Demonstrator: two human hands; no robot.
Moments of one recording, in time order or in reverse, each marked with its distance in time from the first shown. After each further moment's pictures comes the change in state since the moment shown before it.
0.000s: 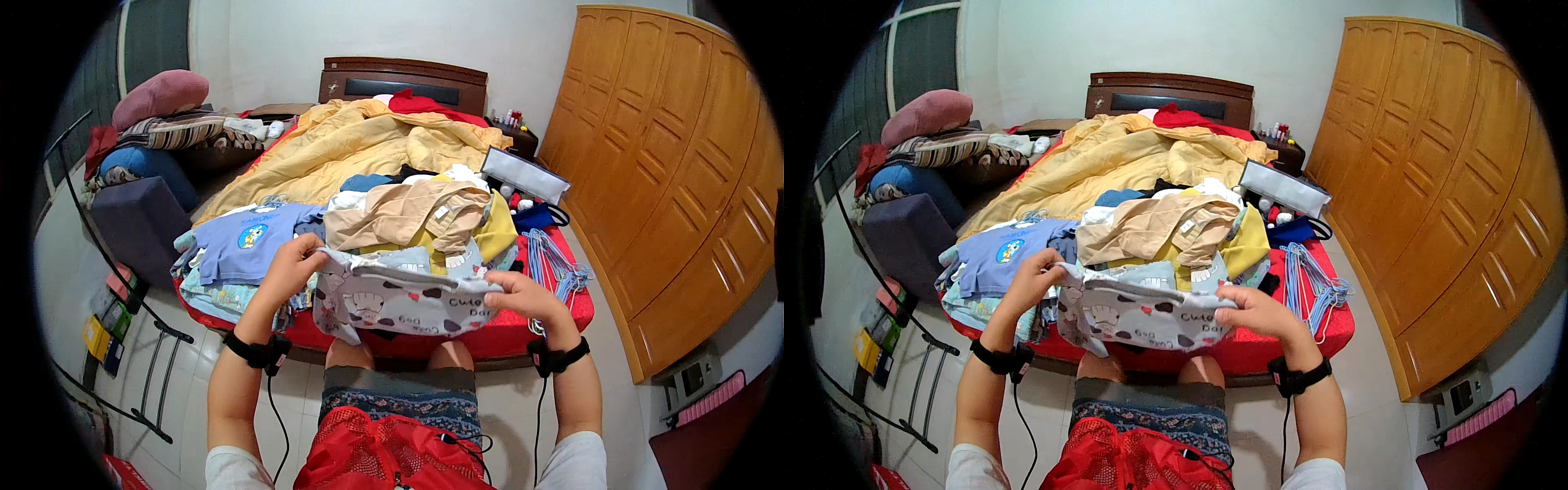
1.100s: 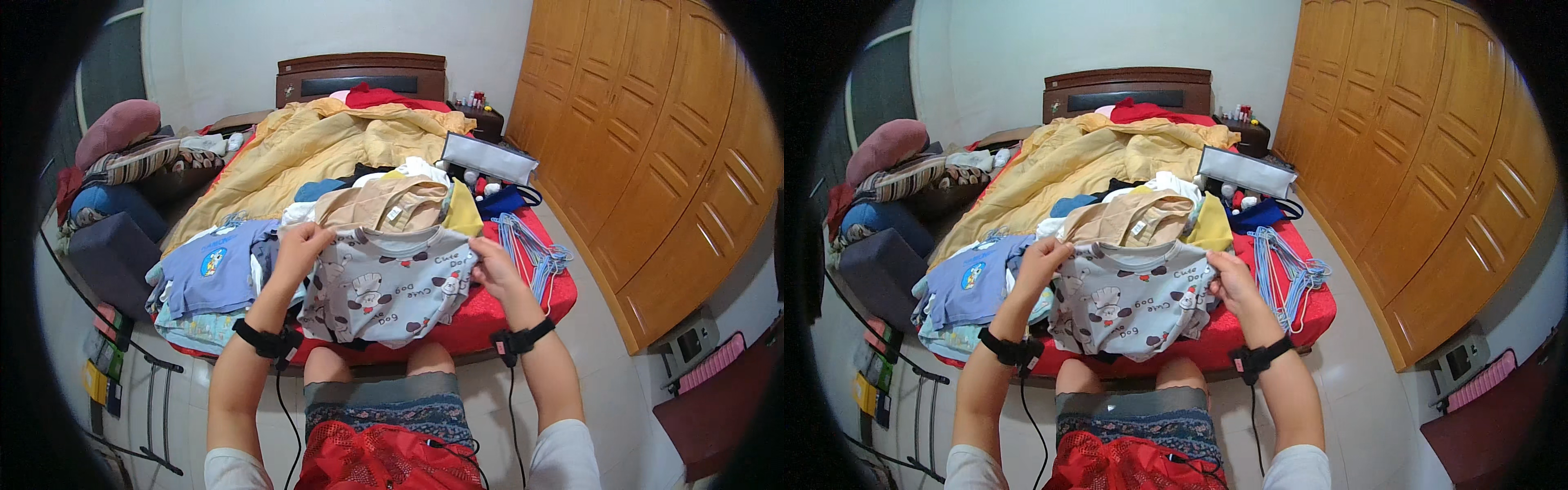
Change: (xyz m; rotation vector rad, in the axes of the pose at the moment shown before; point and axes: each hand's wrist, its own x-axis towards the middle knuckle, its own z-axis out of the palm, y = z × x) left_hand 0.094 -0.004 0.091 -0.174 0.034 -0.104; right_hand 0.046 0.076 -0.059 0.698 0.641 -0.036
